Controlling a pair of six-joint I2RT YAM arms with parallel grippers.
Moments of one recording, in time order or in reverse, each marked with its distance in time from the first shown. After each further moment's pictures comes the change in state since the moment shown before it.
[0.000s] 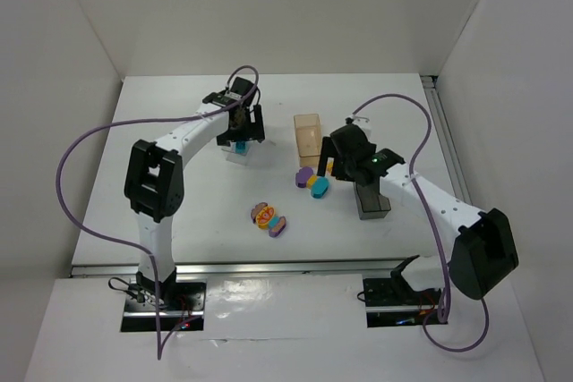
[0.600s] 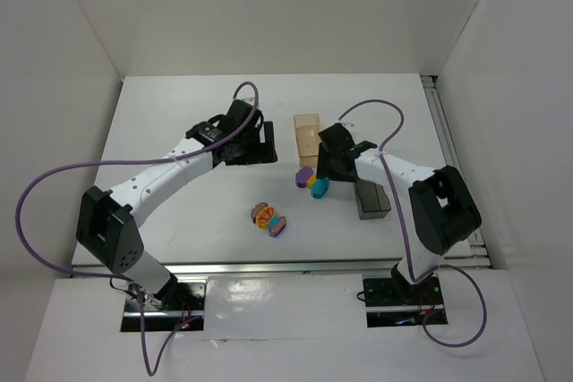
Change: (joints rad) left arm -0.201 -0.462 -0.333 0.088 0.077 -0.066; right arm -0.029 0.327 0.027 0.126 -0.071 -0.050
